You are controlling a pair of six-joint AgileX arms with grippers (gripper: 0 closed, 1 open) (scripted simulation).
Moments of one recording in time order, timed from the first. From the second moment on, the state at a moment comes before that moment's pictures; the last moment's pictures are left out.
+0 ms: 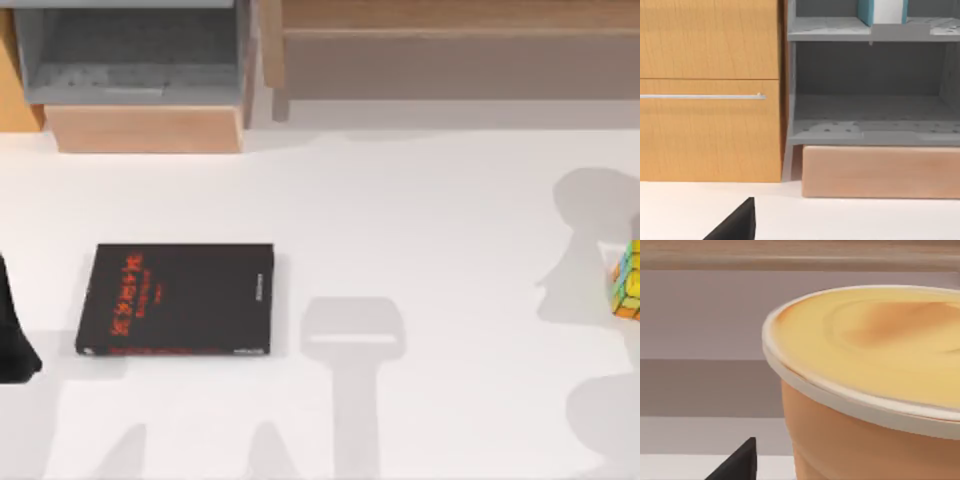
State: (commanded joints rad) left arm 0.00 0.00 0.00 0.00 0.00 0.00; right arm -0.31 2.02 0.48 1.49 -0.29 0.00
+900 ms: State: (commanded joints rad) left arm 0.00 0.00 0.00 0.00 0.00 0.00; right arm -0.32 1.73 0.44 1.27 -0.31 0.00
